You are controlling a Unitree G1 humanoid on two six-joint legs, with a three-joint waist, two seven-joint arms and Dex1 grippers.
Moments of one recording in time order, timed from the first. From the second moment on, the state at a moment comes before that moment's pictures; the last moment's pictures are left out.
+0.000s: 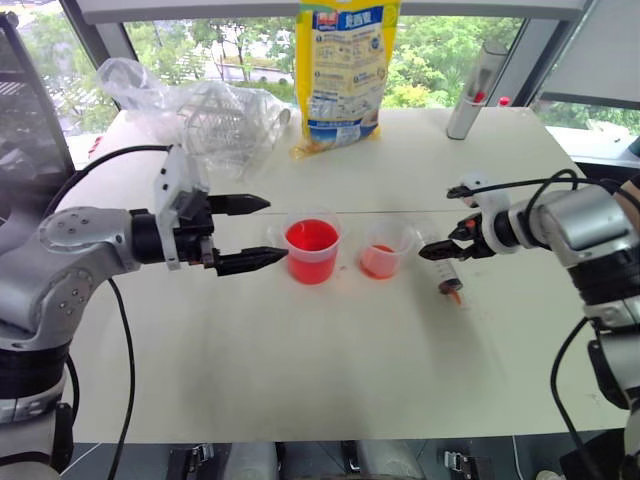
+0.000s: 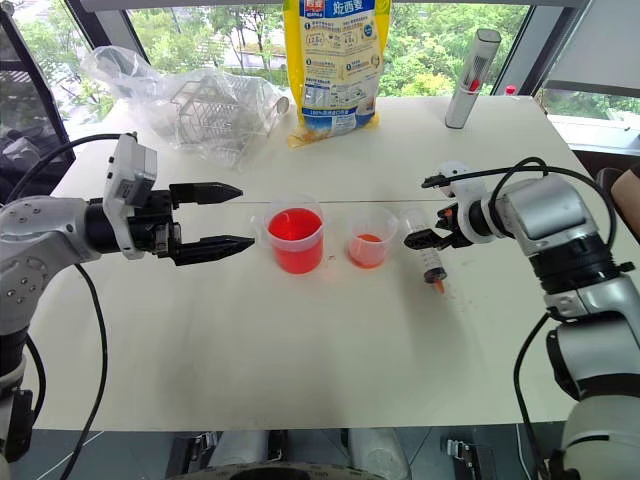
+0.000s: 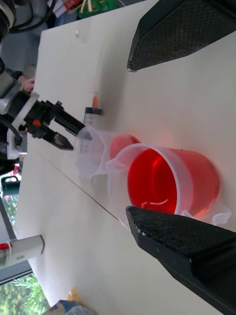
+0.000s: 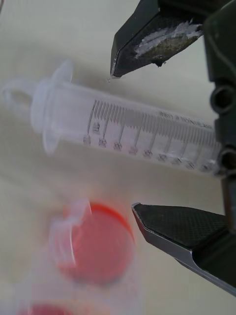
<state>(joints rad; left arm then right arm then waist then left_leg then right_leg) -0.48 0.86 0.13 -0.41 -0.80 0.78 -0.95 -0.93 -0.85 0.36 0.30 0.34 1.22 0.81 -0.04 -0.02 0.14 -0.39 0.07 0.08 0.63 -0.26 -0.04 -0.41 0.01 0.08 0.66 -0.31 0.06</state>
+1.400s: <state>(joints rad) -0.70 0.87 0.12 -0.23 -0.73 0.73 -1.02 -0.82 -0.39 -0.20 -0.24 0.48 0.74 0.68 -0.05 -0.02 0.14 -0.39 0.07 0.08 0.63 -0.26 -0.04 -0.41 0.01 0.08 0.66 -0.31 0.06</state>
